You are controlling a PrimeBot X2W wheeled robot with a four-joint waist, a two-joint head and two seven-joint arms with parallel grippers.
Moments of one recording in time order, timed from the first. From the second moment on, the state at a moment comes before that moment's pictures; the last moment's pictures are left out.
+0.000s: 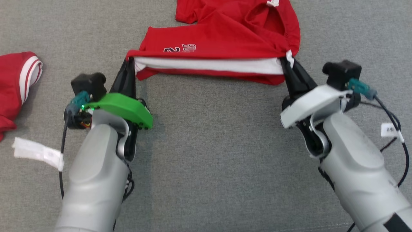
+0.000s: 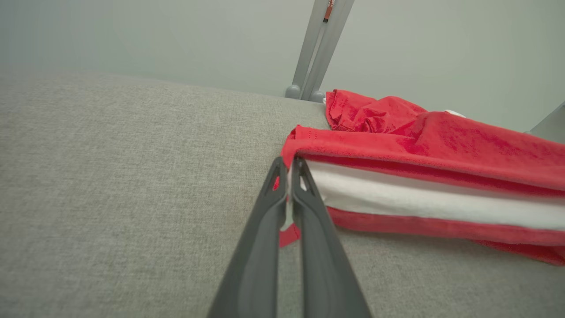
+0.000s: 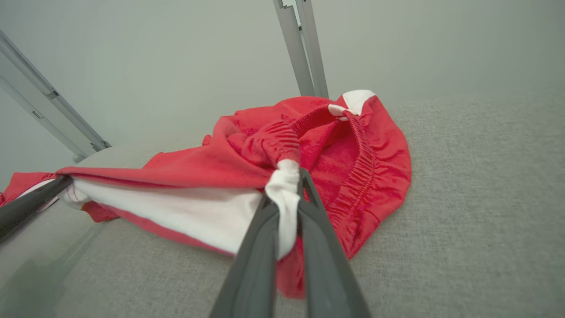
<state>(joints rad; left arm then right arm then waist) -0.75 0.05 -0.25 0.80 -0.47 -0.07 -0.26 -0.71 -0.18 0.39 0.62 0.57 0.13 -0.26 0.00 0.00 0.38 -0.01</state>
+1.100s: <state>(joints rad) -0.22 0.11 -0.15 0.17 -0.24 -0.08 -0.17 0.03 -0.08 0.19 -0.07 0.39 0.13 -0.18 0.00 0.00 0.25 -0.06</state>
